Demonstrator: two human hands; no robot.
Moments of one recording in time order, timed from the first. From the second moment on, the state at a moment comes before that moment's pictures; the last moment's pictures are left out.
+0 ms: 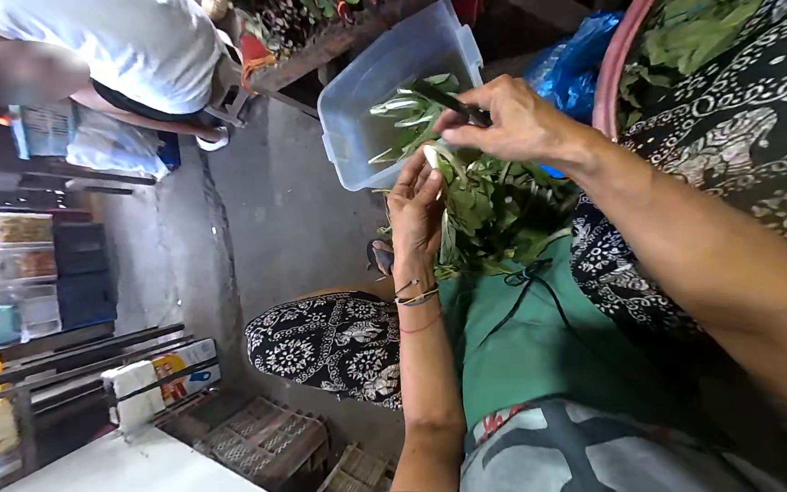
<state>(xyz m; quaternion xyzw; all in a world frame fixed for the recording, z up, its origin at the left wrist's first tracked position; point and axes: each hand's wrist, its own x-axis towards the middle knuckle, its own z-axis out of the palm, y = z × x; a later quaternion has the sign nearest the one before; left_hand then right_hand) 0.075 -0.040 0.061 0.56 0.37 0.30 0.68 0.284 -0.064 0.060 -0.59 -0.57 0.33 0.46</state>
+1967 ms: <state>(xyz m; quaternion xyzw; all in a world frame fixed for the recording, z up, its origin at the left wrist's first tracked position) 0.056 -0.017 0.049 0.74 0.31 0.36 0.48 0.261 -0.067 0.041 -0.59 -0.72 0.12 0.35</state>
